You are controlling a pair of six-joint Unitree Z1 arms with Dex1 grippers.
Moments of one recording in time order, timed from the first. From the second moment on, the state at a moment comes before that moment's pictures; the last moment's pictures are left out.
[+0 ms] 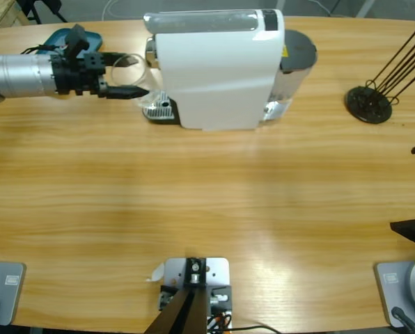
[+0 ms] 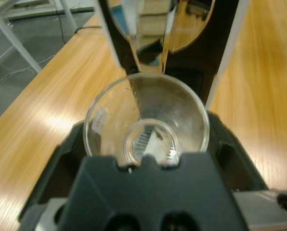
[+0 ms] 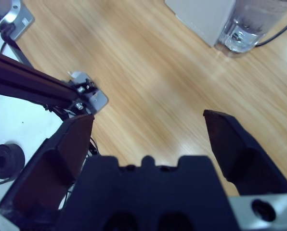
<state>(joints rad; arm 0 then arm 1) -0.37 1.96 -0.67 -0.76 -0.82 0.59 1.04 1.01 -1.06 0.85 0.00 0.25</state>
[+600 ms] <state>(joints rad) -0.45 1.96 -0.72 -0.64 -0.71 0.54 1.04 1.01 -1.04 0.81 0.00 0.25</state>
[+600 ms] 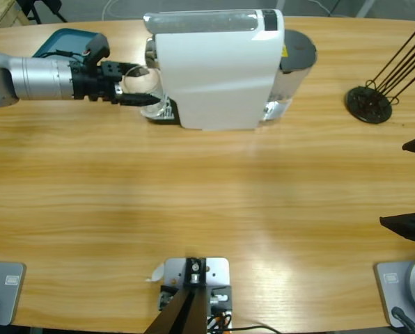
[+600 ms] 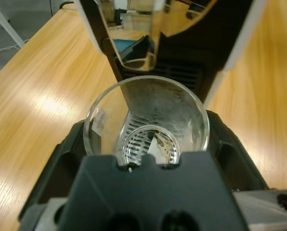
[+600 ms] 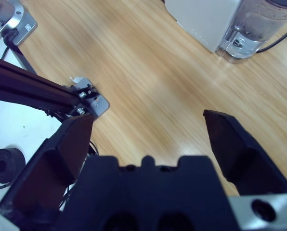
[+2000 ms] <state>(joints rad) -0.43 1.95 -0.70 -0.61 -0.74 0.52 1.04 1.04 -1.04 0.81 0.00 0.25</state>
